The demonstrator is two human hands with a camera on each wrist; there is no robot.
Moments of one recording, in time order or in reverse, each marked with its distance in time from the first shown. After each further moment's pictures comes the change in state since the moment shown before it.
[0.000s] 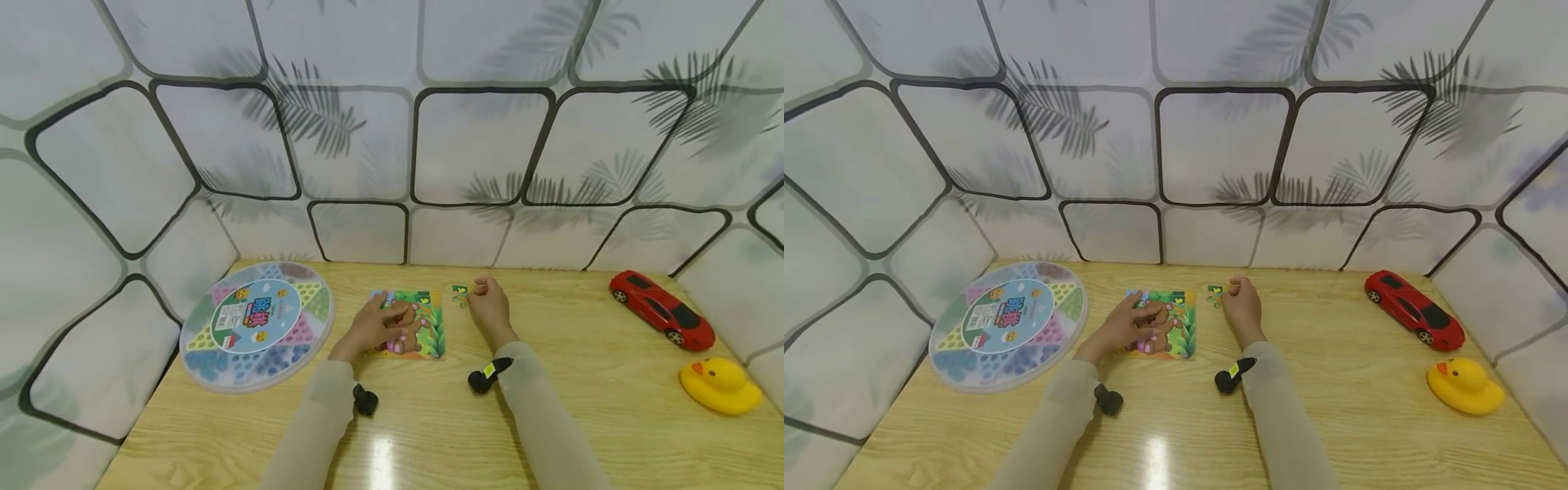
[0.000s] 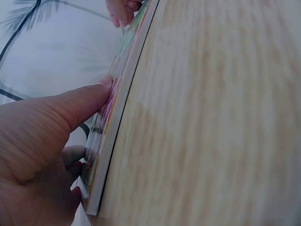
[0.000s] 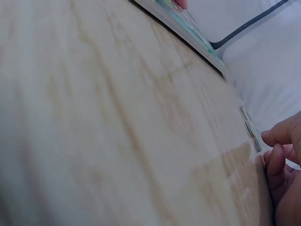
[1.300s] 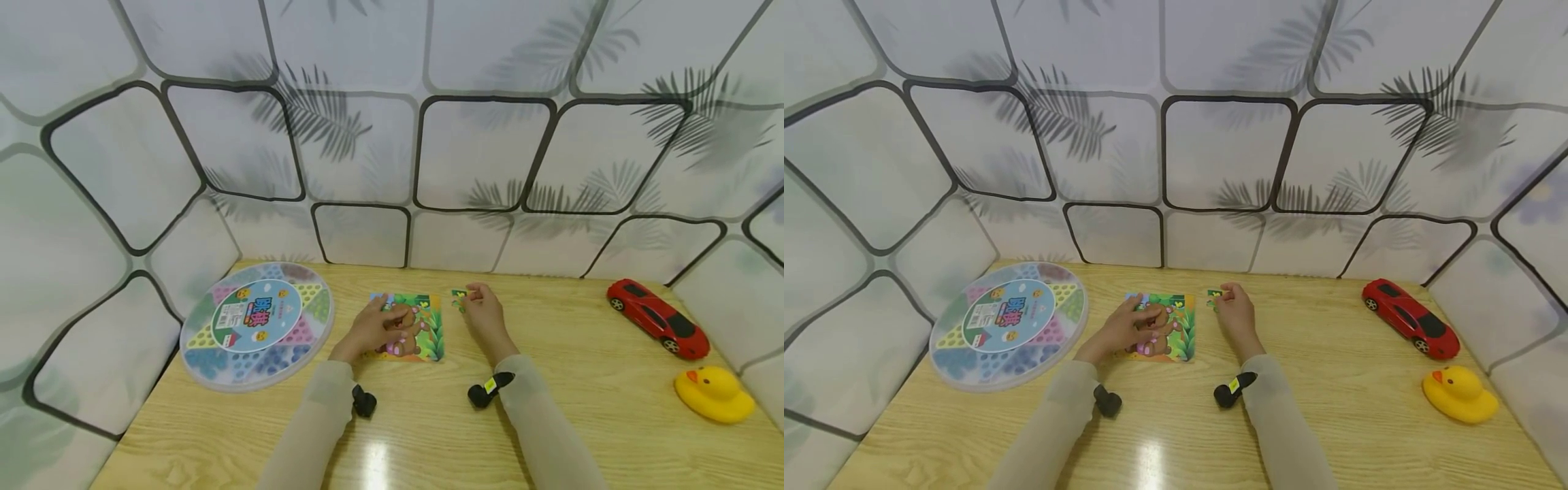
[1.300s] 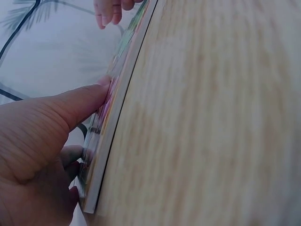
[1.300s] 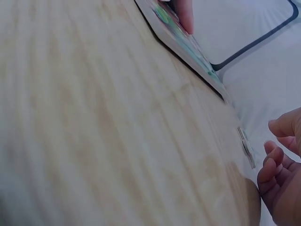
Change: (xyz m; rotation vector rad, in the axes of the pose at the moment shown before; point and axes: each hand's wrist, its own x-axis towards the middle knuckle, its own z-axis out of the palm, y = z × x) left_hand -0.002 0.000 0.001 0.011 0.023 0.029; right_hand -0.013 -0.003 0.003 0.082 -0.088 -0.064
